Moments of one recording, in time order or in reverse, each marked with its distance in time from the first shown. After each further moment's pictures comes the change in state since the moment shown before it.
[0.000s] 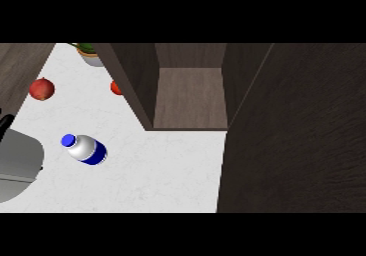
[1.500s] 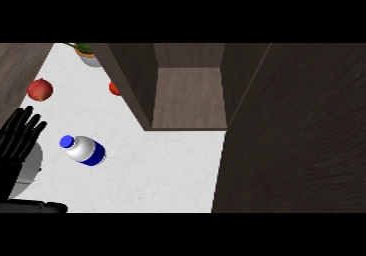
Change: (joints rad) left arm -0.007 -0.076 0.019 0.309 -0.253 -0.108 -0.100; right arm -0.039 0.014 0.212 -0.098 0.077 -0.127 0.184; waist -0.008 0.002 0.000
